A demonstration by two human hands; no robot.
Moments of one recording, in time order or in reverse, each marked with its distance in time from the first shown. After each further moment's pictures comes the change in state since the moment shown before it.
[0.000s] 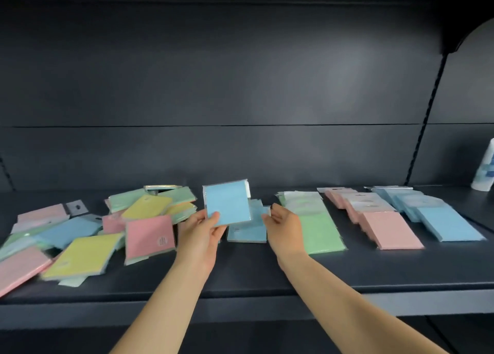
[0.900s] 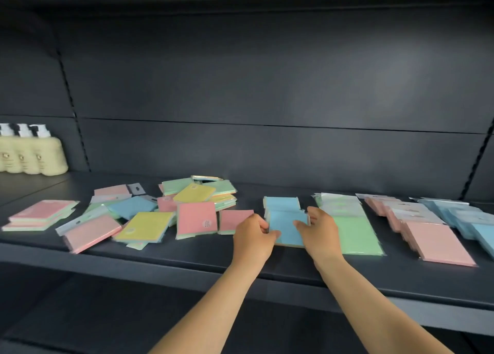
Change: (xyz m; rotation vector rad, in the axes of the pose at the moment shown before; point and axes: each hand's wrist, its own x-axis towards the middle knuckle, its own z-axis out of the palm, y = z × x) left_hand -0.020 -0.024 -0.006 1.237 0.058 0.359; right_hand -0.020 -0.010 -0.007 -0.254 -0.024 -0.049
